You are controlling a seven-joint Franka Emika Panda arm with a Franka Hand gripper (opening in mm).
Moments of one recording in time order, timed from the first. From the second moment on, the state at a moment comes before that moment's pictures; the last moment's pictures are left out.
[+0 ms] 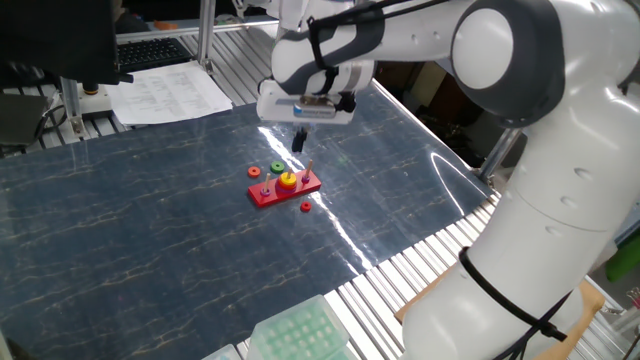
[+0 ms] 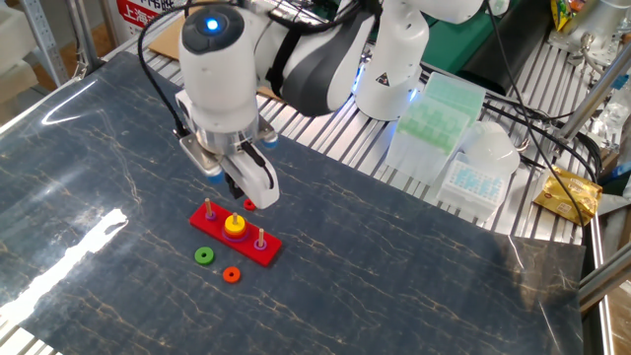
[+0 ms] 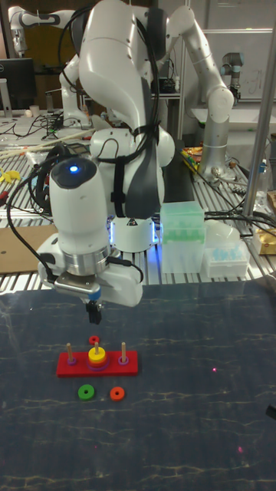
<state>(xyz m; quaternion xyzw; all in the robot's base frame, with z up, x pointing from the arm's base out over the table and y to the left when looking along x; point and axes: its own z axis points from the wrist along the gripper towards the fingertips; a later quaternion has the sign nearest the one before) 0.532 -0.076 0.182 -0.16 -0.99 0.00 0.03</state>
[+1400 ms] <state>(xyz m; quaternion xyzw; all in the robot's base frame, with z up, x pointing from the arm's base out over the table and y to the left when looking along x) 0.536 -0.074 0.144 -0.15 -0.99 -0.01 0.01</state>
